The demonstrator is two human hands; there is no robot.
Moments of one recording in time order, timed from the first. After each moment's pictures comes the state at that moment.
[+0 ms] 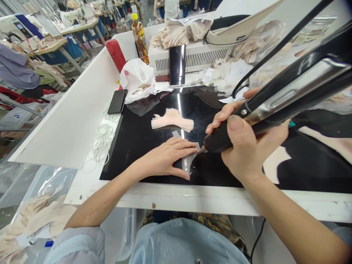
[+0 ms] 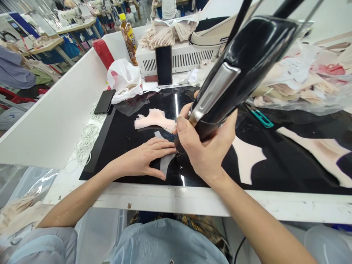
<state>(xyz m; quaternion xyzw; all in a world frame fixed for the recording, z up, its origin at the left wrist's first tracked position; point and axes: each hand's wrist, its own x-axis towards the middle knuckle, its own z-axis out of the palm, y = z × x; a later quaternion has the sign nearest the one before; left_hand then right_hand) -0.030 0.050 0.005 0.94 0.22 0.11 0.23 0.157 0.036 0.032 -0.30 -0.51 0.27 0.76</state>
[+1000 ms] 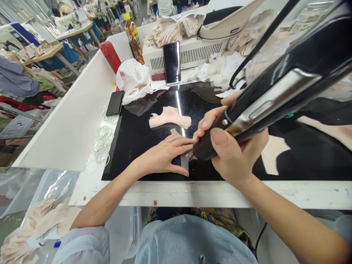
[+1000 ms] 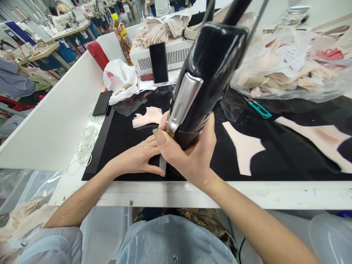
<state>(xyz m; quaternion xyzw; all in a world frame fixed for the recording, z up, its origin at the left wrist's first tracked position) -0.032 0.053 0.006 0.94 0.22 0.09 0.24 0.138 0.020 0.037 -0.28 -0.47 0.32 0.77</state>
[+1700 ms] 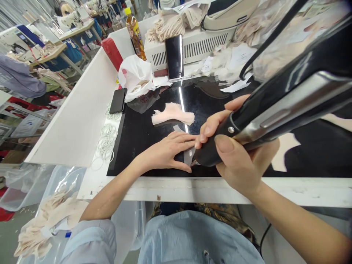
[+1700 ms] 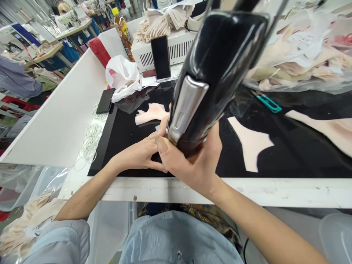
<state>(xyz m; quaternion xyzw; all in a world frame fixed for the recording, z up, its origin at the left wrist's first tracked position) -0.031 0.052 0.012 0.93 0.22 0.08 0.28 0.141 0.002 0.035 -0.26 -0.51 0.35 0.74</state>
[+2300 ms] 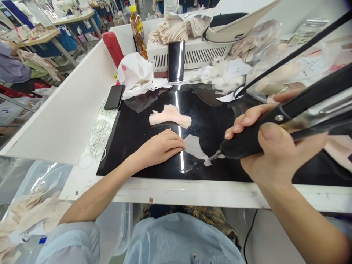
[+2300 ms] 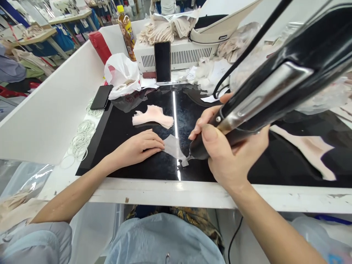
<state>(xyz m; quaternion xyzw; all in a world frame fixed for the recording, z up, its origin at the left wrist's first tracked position) -0.034 0.057 0.002 0.93 0.24 0.18 0.21 0.194 0.022 0.039 -0.29 -0.49 0.29 0.77</state>
